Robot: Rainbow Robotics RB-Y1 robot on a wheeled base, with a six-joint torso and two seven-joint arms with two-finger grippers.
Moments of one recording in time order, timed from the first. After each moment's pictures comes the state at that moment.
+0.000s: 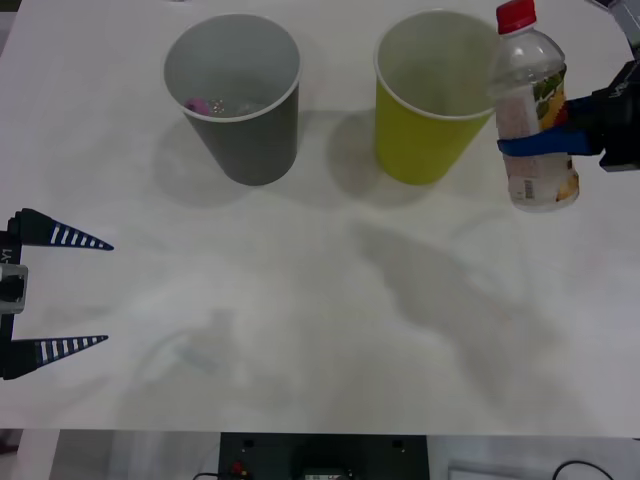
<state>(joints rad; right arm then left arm) -0.41 -1.08 -0.11 -1.99 1.53 -1.26 -1.26 0.26 1.13 0.26 -2.01 -1.31 -1.13 -0.09</state>
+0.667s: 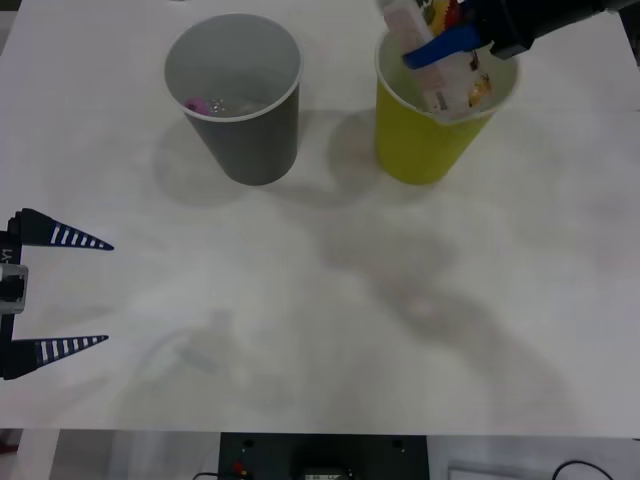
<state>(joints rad) -1.08 -0.97 0.35 -1.63 1.59 -1.31 -1.23 0.26 1.13 0.26 -2.01 -1.31 -1.13 -0.09</state>
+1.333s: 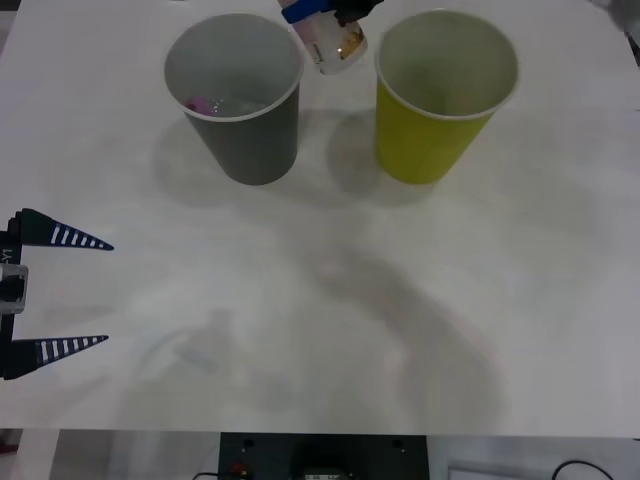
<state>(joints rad) -1.31 -0.58 0.48 -1.28 1.89 -1.10 -1.18 0.26 1.13 0.26 -2.01 -1.31 -1.13 -0.09</state>
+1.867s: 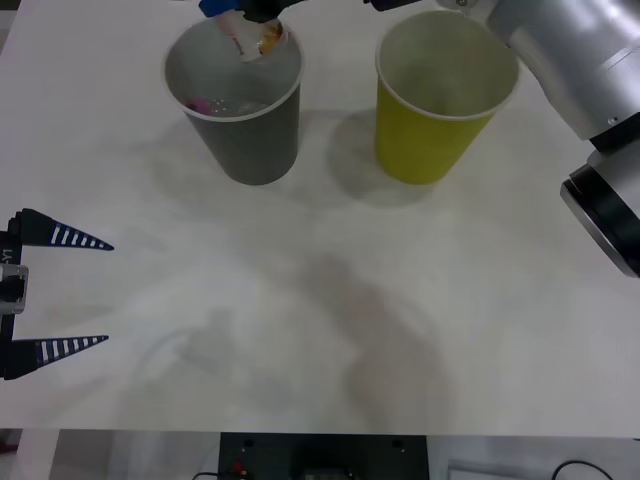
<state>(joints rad) -1.40 -0.36 0.51 -1.07 1.95 -0.93 -1.11 0.26 1.13 0.26 -2.01 -1.31 -1.13 -0.09</state>
